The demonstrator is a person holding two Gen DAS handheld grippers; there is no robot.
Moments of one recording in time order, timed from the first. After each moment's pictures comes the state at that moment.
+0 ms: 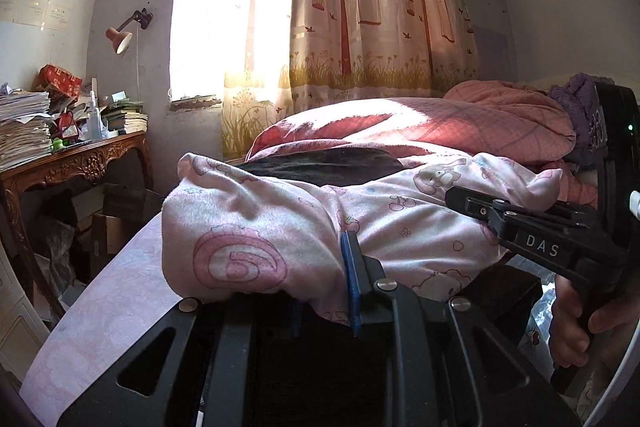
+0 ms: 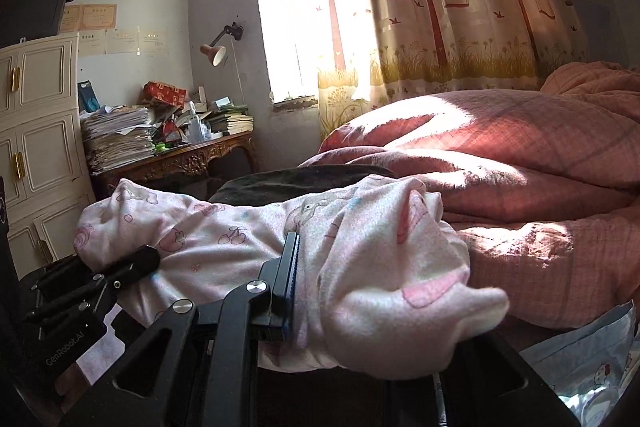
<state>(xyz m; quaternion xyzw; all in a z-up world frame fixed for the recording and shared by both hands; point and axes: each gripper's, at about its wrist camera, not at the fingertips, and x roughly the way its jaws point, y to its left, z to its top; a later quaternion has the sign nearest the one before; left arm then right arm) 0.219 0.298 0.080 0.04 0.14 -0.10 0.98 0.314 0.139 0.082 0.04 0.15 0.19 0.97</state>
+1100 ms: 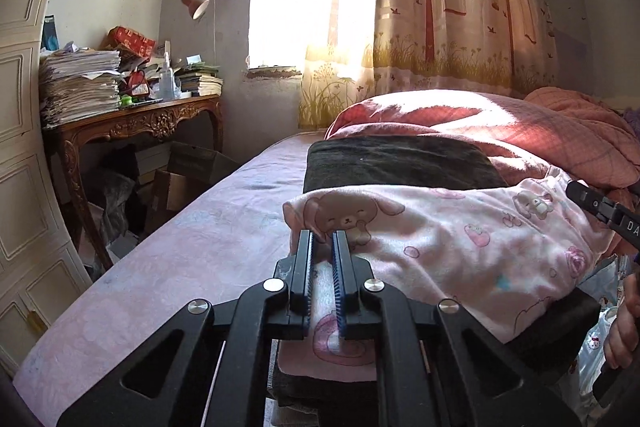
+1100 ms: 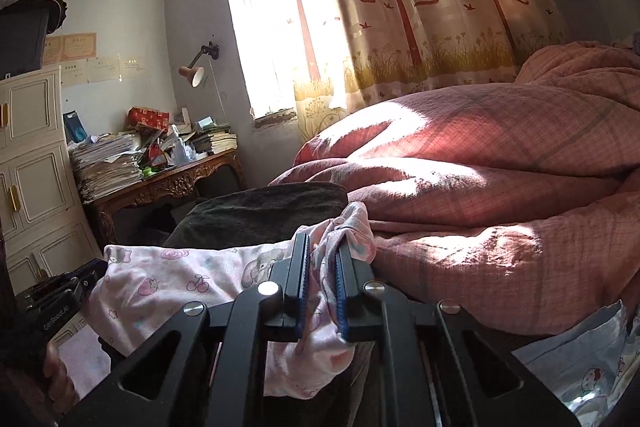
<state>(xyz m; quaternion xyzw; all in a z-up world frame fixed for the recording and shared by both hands) 0.243 0.334 0.072 -0.02 0.19 0.04 0.98 0.321 0.081 0.085 0.10 0.14 0.18 0.97</state>
